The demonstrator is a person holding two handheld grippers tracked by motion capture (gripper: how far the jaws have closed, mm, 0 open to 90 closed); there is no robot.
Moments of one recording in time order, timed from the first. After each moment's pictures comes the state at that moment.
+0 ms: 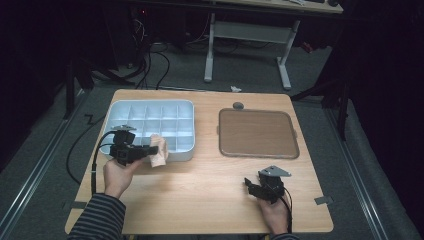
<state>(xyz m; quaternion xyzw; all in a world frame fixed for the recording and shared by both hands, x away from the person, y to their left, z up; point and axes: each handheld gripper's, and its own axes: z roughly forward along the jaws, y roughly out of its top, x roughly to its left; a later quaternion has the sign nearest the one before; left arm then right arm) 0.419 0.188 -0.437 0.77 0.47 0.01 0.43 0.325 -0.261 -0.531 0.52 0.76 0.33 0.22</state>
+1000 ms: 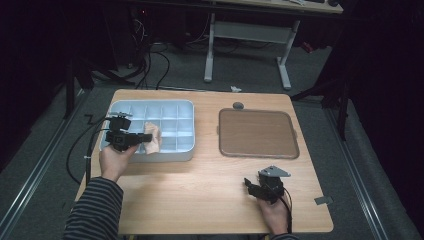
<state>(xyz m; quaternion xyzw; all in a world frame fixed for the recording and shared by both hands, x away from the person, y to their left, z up) 0.454 0.200 -0.424 0.77 0.50 0.03 0.41 0.324 -0.260 -0.531 0.51 0.76 0.33 0.22</state>
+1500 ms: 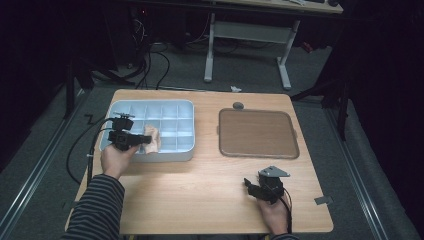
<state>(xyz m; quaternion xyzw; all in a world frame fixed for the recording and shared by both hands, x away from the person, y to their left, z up) 0.468 0.200 -0.441 0.78 0.51 0.03 0.37 0.324 -0.260 -0.531 0.51 0.76 0.33 0.23</state>
